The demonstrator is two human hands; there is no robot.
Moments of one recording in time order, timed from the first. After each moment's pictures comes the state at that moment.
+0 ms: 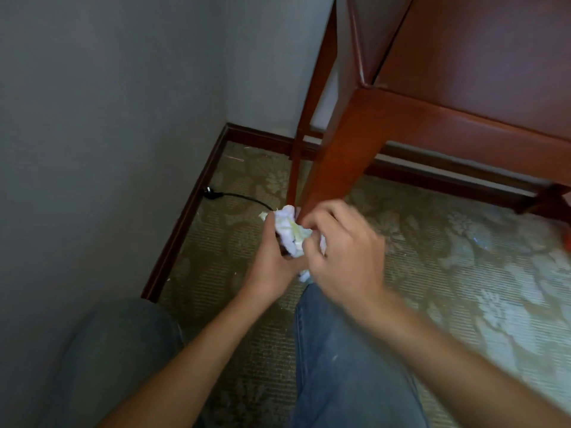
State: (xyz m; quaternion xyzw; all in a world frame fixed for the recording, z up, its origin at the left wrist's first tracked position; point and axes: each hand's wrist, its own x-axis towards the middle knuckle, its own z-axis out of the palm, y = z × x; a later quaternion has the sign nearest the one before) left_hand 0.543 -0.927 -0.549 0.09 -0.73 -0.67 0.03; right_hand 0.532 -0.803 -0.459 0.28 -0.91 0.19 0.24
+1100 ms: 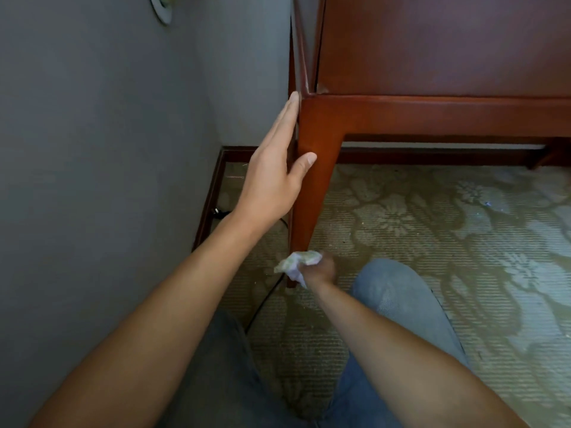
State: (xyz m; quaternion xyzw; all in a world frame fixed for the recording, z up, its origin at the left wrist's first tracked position) left_hand 0.491 -0.947 -0.400 -0.15 -0.84 -0.48 0.21; right_hand 0.499 -0.824 -0.614 -0.28 -0.77 0.55 -0.14
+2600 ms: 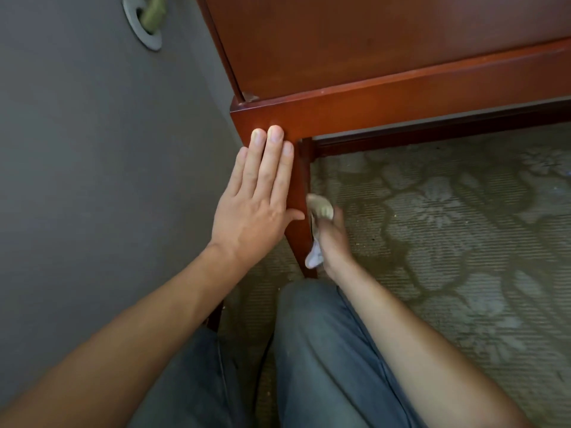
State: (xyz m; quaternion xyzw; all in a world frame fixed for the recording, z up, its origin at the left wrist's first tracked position) left_hand 0.484 -0.931 -0.440 -0.16 -0.90 0.22 0.33; right_hand 0.442 -0.804 -0.566 -0.14 -0.62 0.76 -0.11
